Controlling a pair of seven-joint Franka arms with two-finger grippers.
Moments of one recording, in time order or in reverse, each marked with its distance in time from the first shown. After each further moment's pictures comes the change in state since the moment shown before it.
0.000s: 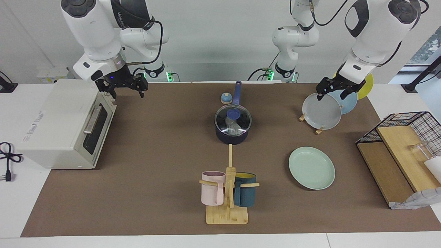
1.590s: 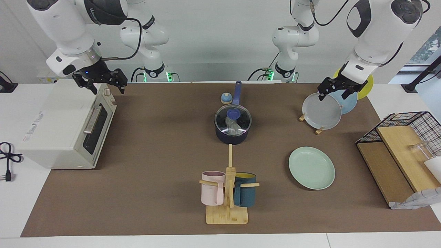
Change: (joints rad) left arm 0.019 0.000 -0.011 0.000 0.000 0.000 0.000; right arm -0.046 -0.054 -0.078 -0.044 0.000 0.007 -0.099
